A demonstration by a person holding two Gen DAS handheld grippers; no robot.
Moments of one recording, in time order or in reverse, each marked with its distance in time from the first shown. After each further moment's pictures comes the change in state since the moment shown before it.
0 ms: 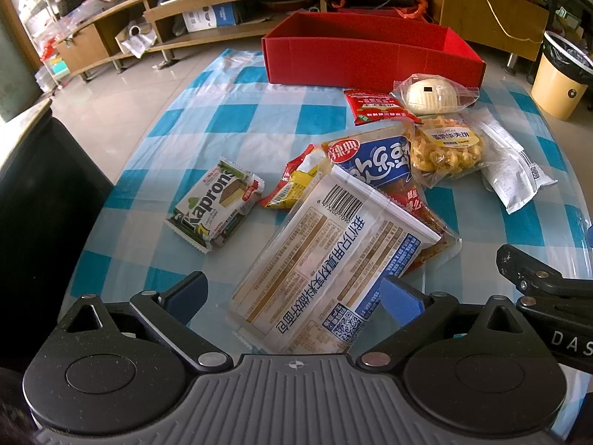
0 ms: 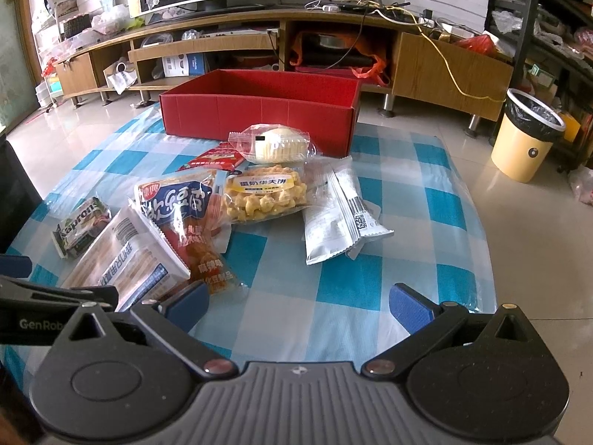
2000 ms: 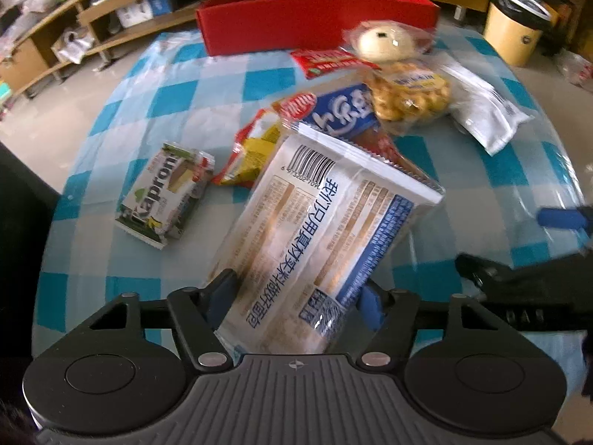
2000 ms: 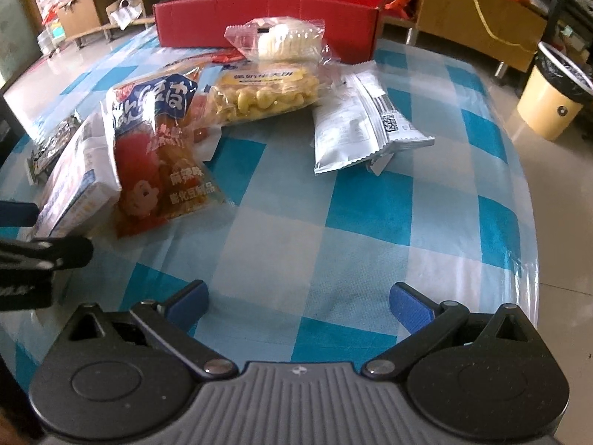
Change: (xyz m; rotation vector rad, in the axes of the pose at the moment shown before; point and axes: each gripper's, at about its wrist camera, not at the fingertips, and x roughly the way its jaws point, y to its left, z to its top) left arm 0.030 -0.001 -0.008 0.179 0.080 -0.140; right arm 0.058 -0.005 -0.027 -0.062 0.228 0.046
